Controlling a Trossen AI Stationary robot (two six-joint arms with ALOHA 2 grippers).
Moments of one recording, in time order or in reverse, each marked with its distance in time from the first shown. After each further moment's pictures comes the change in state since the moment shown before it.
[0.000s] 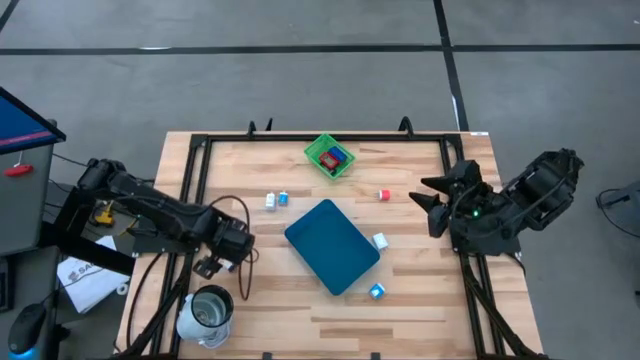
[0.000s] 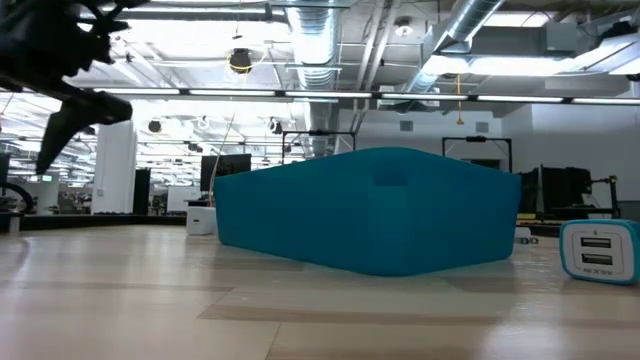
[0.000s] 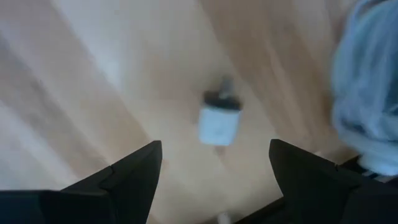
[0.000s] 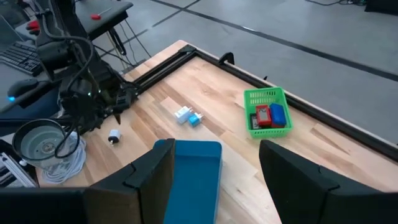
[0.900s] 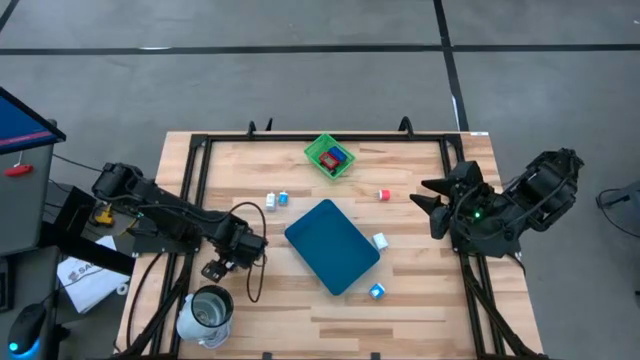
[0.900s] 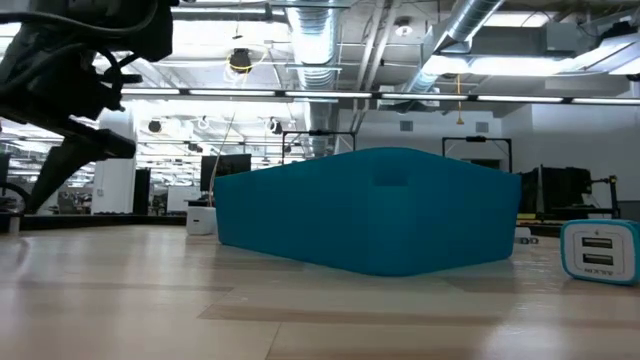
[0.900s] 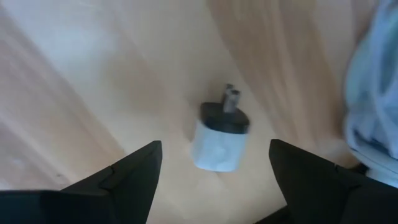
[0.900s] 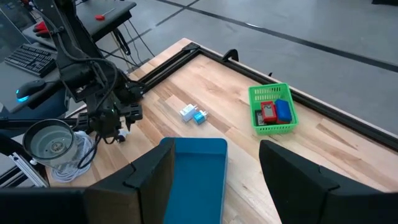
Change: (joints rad) left arm 0.045 0.186 -0.016 0.079 0.071 0.028; right arm 0.020 -0.001 0.000 0.000 -0.006 0.030
